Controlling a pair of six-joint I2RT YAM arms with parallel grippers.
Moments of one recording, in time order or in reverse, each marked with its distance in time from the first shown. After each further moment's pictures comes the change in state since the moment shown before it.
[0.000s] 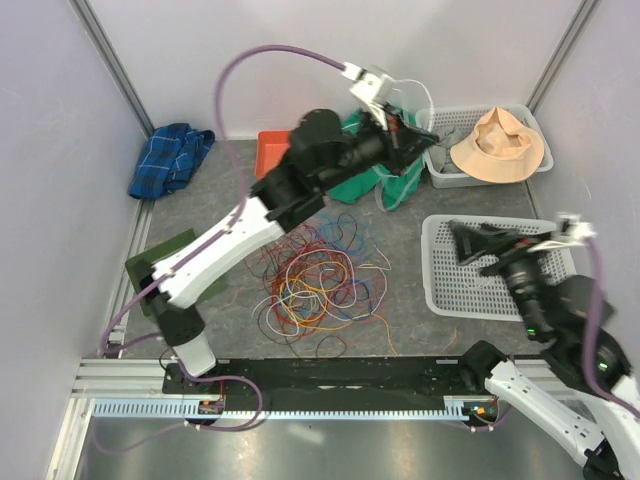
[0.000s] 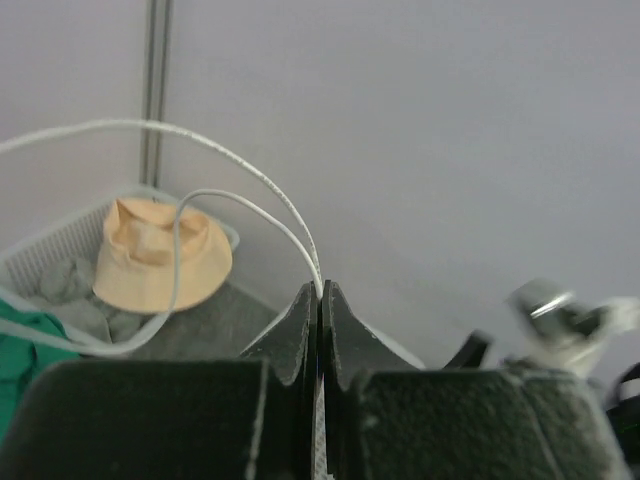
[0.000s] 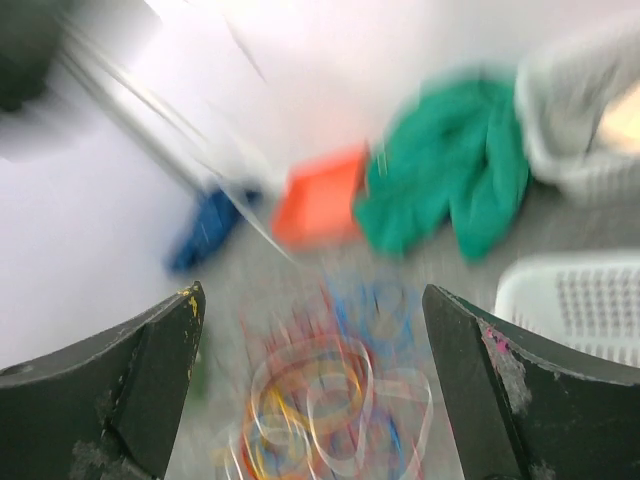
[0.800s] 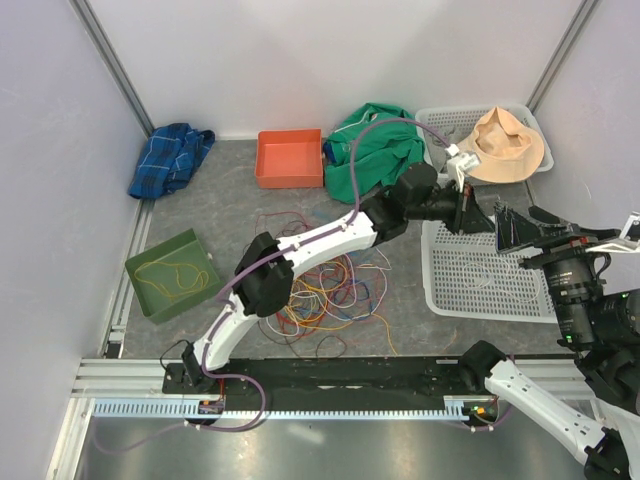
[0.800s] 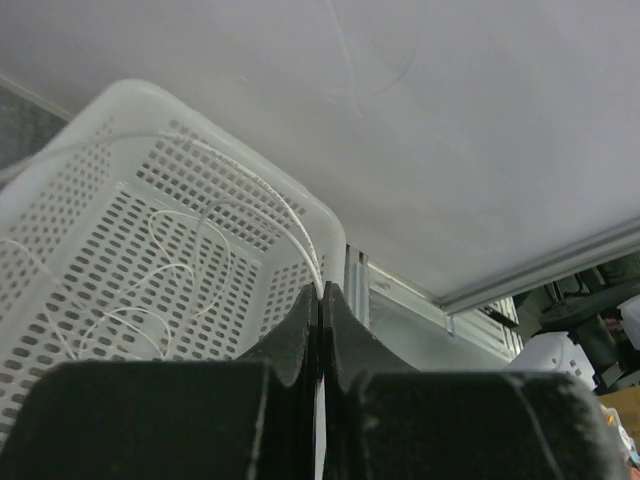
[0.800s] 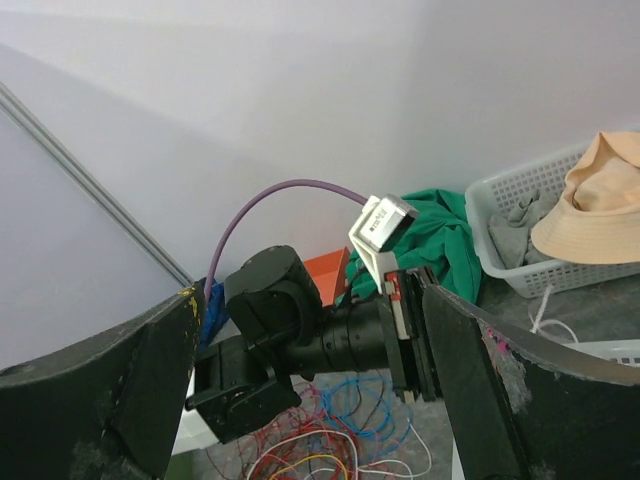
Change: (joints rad) left arm -0.059 0.644 0.154 0.212 0.416 -0.328; right arm 0.000 0.036 0.324 -0.006 0.180 -0.150
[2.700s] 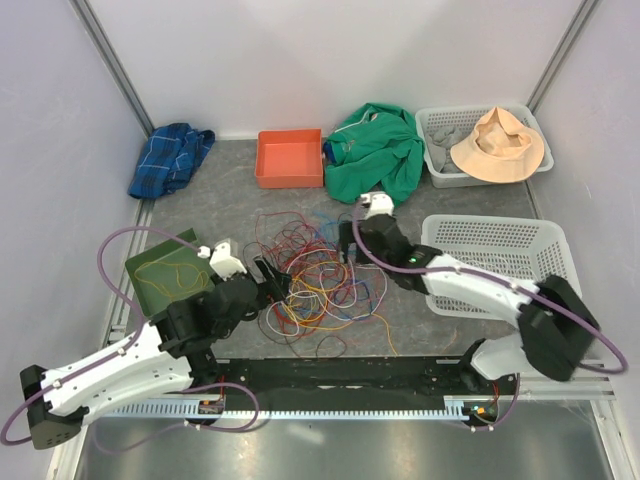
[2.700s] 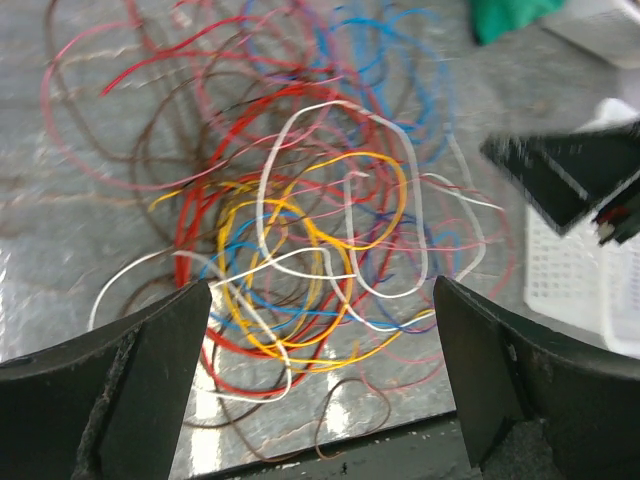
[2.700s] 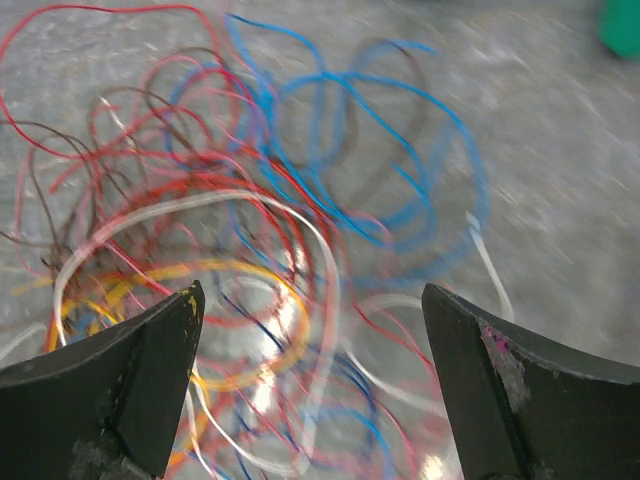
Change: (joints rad) left arm -0.008 -1.694 -1.561 -0.690 -1.138 -0.375; right arm 0.111 0.892 -0.423 0.436 -0.246 0.092
